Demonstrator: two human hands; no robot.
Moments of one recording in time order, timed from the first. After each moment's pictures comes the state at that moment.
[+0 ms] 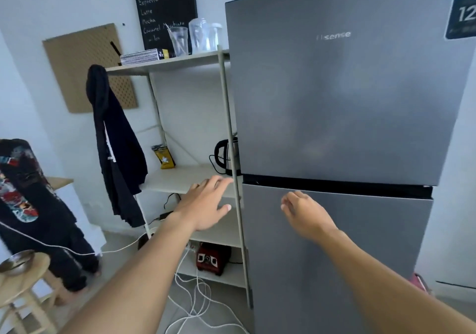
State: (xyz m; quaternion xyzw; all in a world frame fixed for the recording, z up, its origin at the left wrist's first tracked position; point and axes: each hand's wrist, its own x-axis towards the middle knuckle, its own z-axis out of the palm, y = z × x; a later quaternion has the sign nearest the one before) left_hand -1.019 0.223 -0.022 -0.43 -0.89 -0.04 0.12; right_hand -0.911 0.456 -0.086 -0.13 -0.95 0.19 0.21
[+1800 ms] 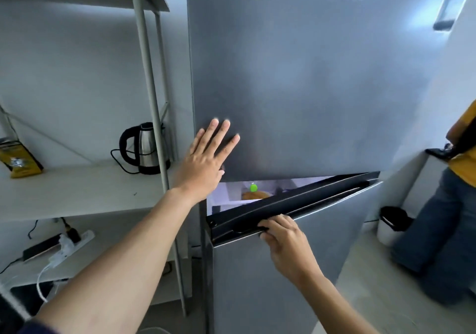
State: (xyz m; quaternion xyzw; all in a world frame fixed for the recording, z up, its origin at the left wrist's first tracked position) left_hand -1.229 0.383 -0.055 -0.60 -0.71 -0.11 0.36; right_hand -0.991 0.433 -0.156 -0.26 -0.89 0.14 0.34
